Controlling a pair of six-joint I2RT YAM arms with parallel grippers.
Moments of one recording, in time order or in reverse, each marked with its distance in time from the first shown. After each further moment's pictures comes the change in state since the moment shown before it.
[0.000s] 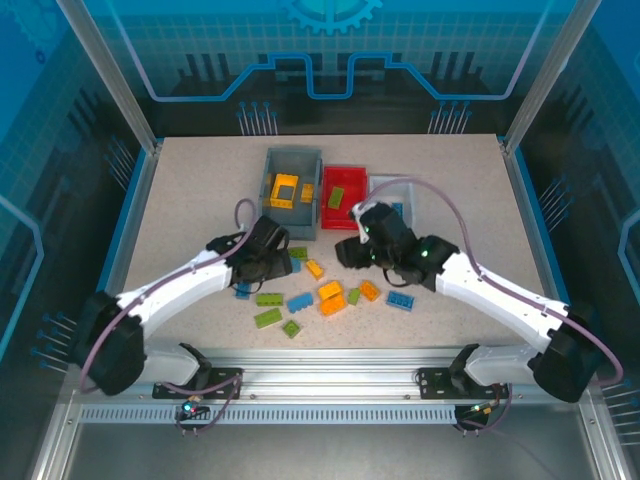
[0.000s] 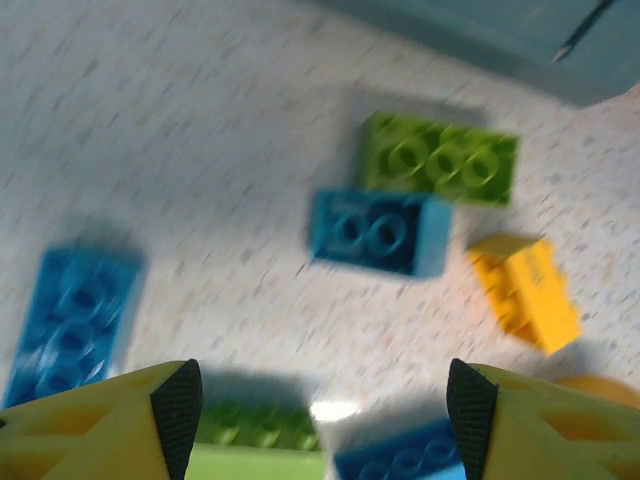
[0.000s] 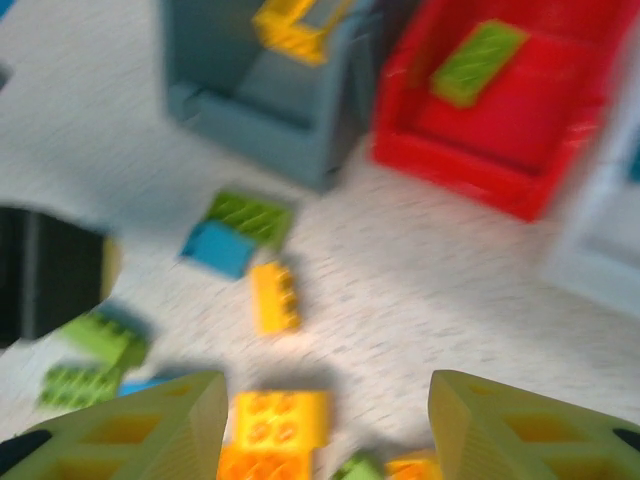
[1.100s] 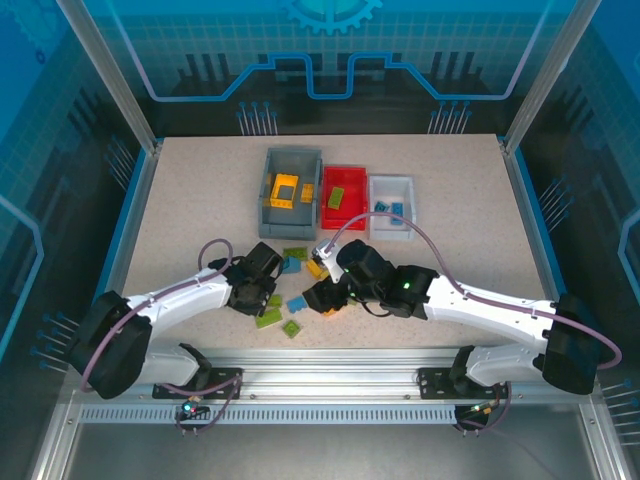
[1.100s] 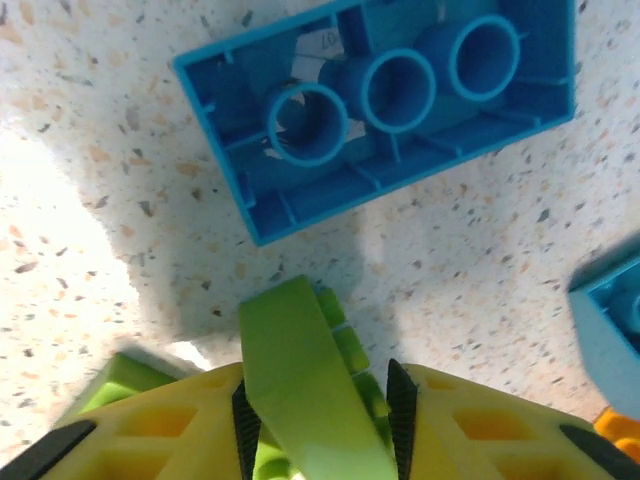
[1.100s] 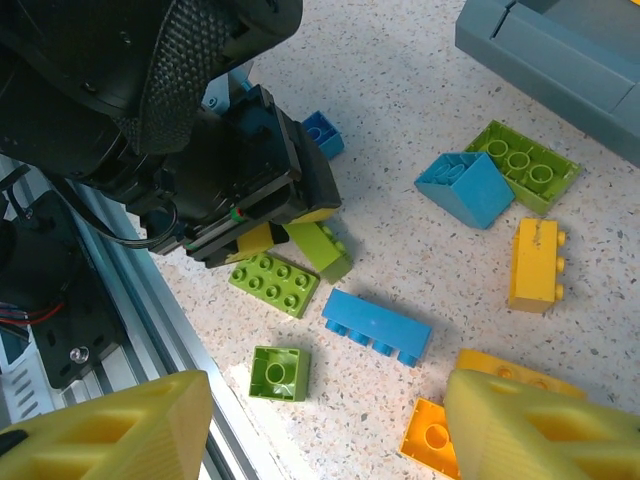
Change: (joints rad) left arm -0.006 0.016 -0.212 0.094 0.078 -0.911; right arm 0.221 0.009 -0.107 0.193 -0.137 -0.044
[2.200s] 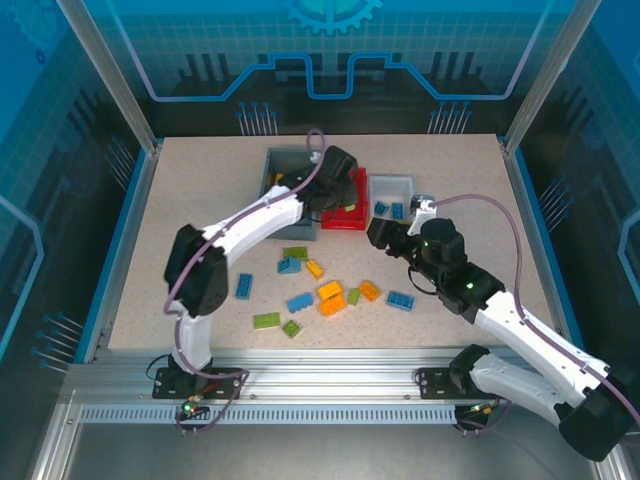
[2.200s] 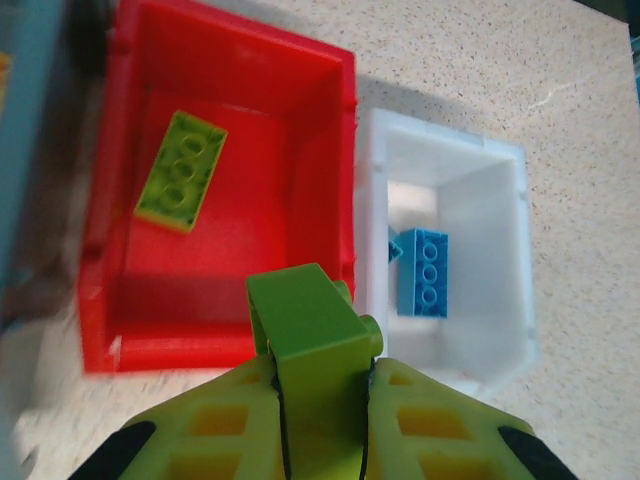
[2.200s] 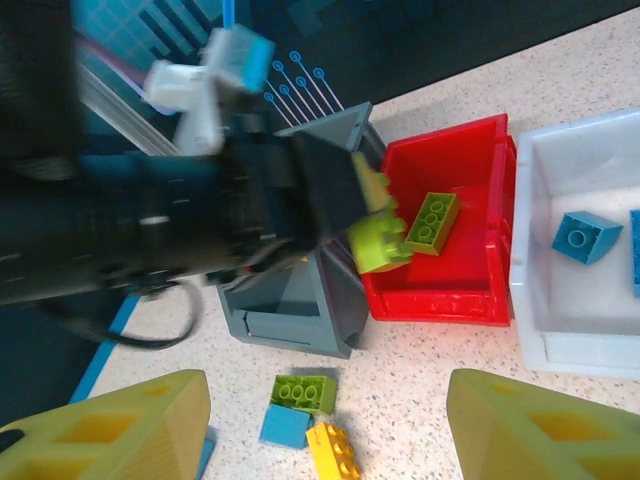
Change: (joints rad) left arm -0.060 0.708 1.154 0.039 -0.043 1.032; right arm -0.433 -0.349 -0.177 0.193 0.145 0.337
